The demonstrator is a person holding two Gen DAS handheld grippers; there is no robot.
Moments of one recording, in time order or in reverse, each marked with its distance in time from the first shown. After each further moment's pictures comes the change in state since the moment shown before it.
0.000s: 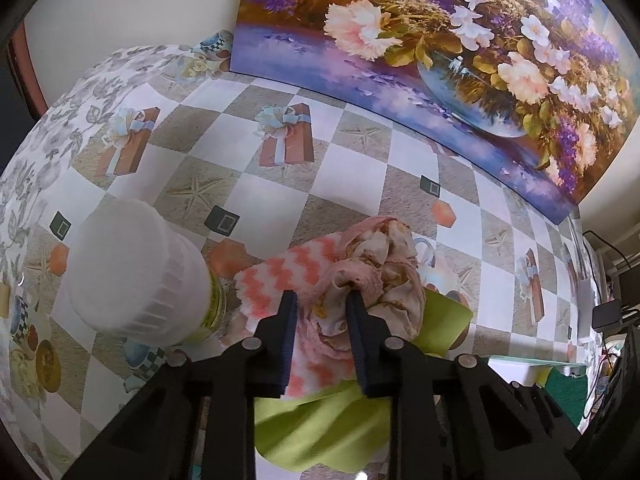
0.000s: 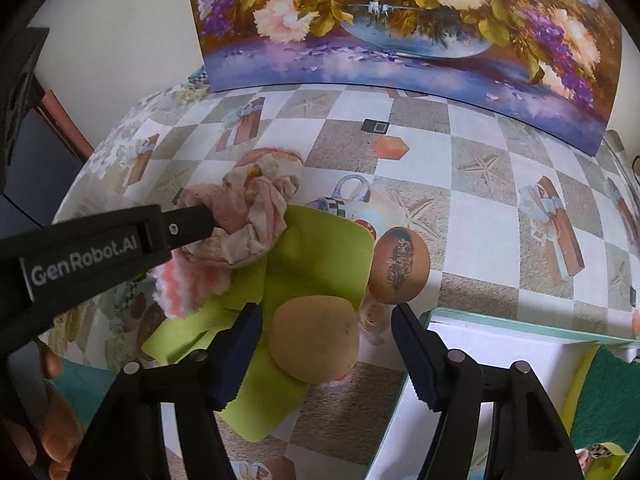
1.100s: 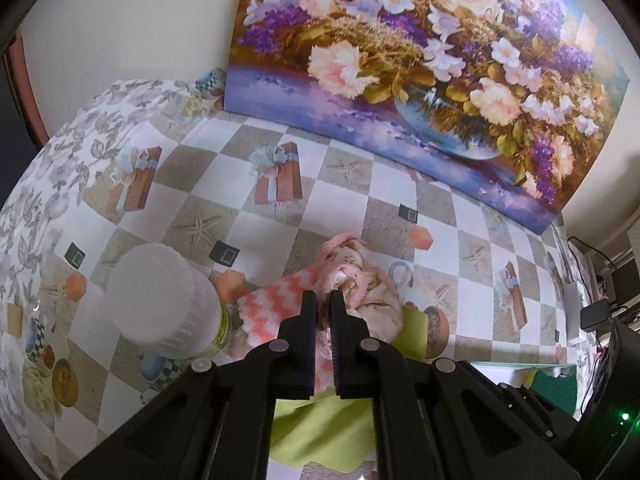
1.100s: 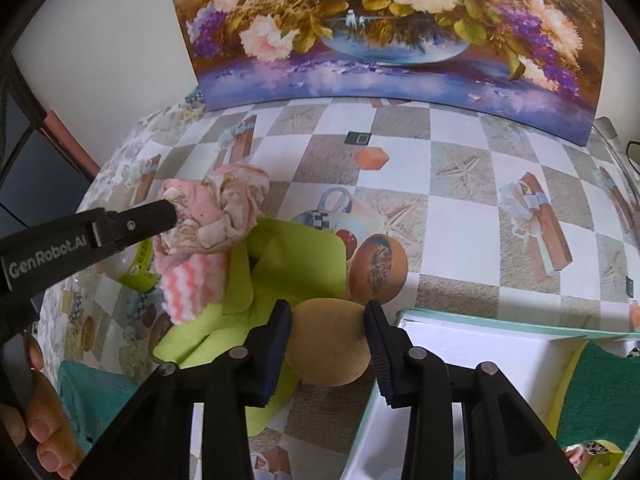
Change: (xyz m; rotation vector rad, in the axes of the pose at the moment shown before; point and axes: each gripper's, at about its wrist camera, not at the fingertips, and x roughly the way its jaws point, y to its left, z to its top) left arm -0.033 -0.006 0.006 0.036 -0.096 -0.020; right arm -0.019 -0.020 0.003 0.061 -0.024 0.048
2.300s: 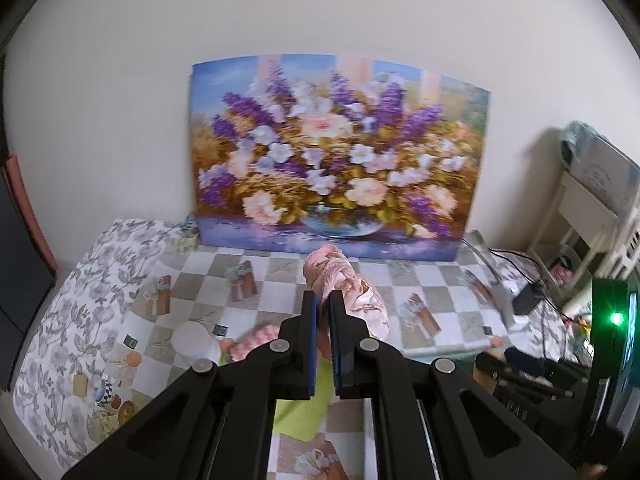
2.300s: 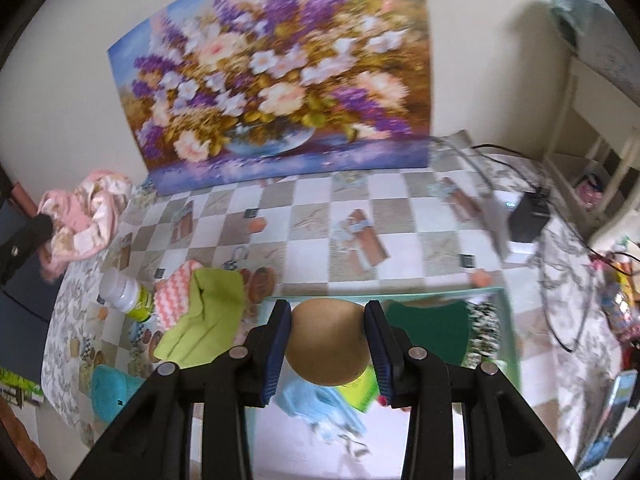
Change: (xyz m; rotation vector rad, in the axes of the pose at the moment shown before) left arm -0.186 -0.090 -0.038 0.267 -0.334 -0.037; right arm -0.178 -0.068 -0.030 0.191 -0.164 -0.205
